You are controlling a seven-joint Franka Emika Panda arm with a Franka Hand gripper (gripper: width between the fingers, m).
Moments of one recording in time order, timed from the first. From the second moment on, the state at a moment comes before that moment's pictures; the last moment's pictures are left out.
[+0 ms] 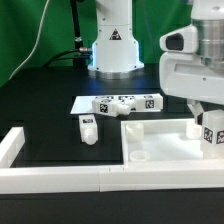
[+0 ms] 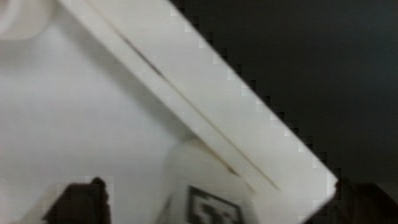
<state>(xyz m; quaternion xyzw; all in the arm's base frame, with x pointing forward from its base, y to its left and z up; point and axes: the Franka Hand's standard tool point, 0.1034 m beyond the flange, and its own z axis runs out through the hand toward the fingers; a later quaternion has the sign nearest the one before) 0.634 0.131 0.070 -0.92 0.39 -0.01 0.05</state>
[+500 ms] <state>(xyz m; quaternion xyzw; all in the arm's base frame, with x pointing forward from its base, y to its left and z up) 0.637 0.119 0.071 -1.00 0.07 -0.03 0.02</state>
